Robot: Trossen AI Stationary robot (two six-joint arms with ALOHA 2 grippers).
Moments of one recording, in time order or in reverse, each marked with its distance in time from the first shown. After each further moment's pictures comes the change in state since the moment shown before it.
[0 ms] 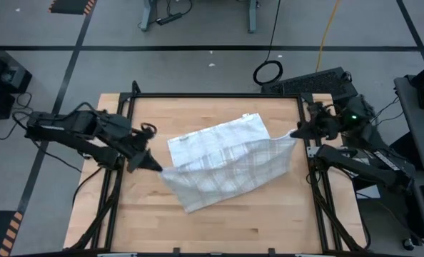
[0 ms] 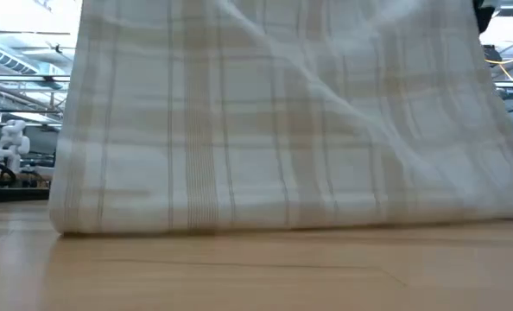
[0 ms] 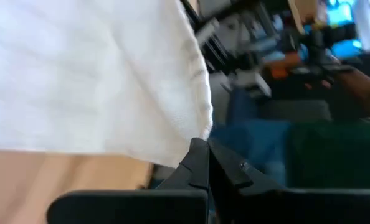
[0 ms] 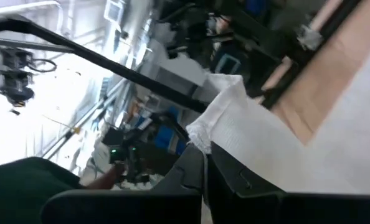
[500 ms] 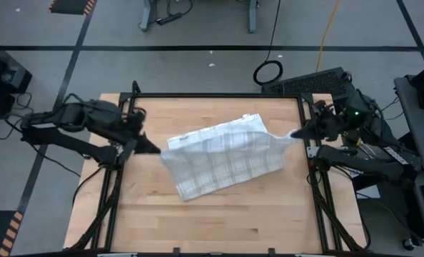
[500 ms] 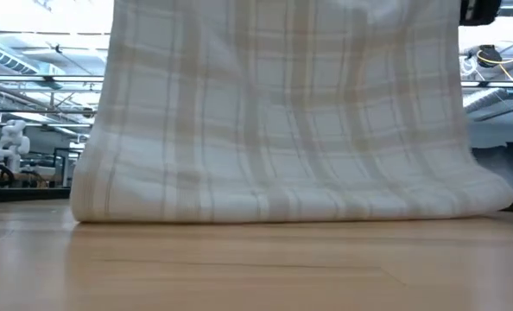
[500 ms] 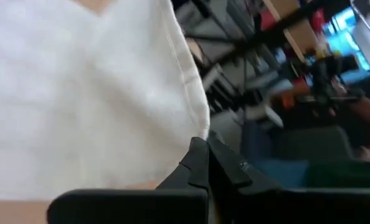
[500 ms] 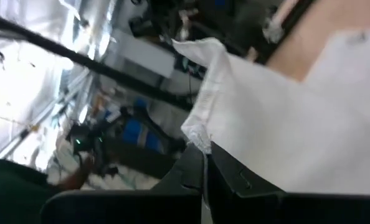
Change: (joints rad) left arm 0.071 -0.025 0.070 -0.025 -0.062 0.112; right arm 0.110 0.075 0.185 -0.340 0.143 -0.188
